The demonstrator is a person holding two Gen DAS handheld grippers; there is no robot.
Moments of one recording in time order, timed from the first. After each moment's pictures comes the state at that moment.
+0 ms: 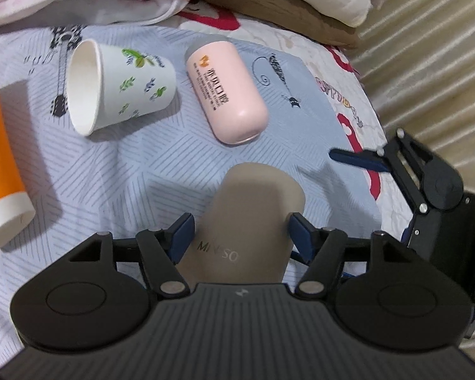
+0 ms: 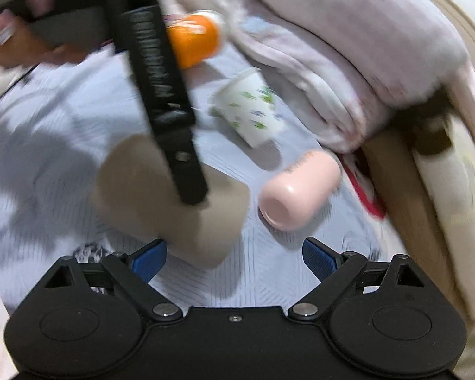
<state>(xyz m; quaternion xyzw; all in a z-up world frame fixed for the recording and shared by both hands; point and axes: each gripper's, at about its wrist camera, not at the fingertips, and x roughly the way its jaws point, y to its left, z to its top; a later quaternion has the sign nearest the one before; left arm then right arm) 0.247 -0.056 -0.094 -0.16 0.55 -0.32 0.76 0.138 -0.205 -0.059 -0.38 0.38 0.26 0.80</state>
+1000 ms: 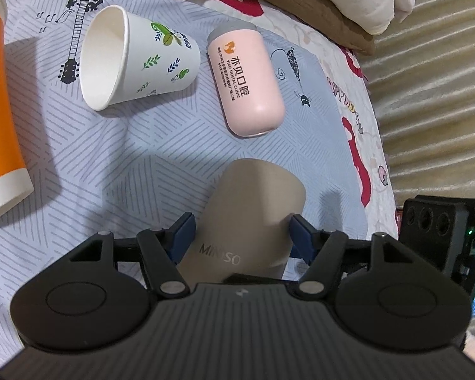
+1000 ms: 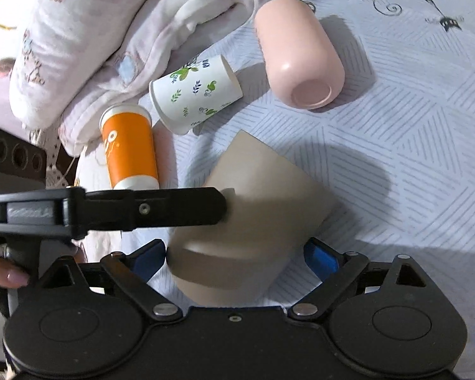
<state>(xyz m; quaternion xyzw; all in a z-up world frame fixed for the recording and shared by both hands) 0.265 -0.044 -0.108 -0.21 0.59 -0.31 0.71 0.173 -0.241 -0.108 0.26 0.56 0.19 0.76</state>
